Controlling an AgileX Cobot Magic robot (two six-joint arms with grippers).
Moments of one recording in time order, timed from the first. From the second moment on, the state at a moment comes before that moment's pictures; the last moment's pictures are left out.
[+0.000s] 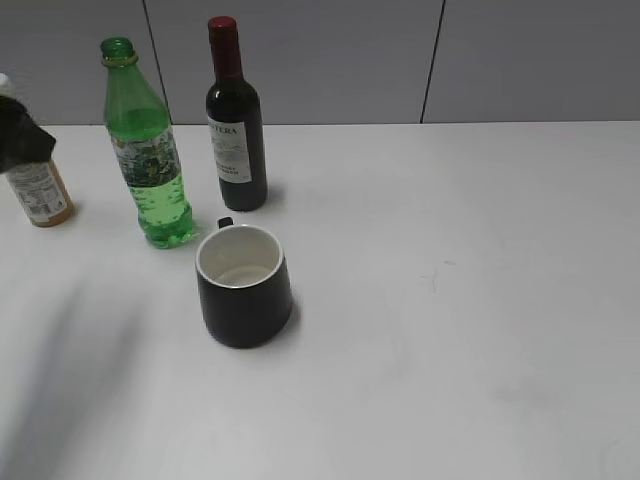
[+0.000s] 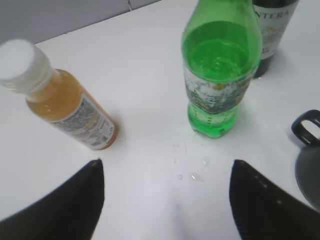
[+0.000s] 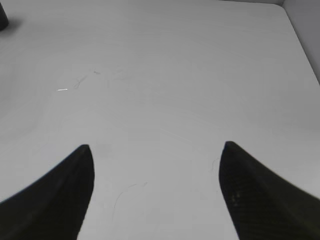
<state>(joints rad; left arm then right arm) -0.18 1.28 -0.86 -0.14 0.43 0.27 0.09 0.00 -0.41 0.03 0.95 -0.04</state>
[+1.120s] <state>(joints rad) 0.00 0.90 -0.90 -0.04 0.97 0.18 0.09 0.00 -0.41 0.03 0.95 -0.04</state>
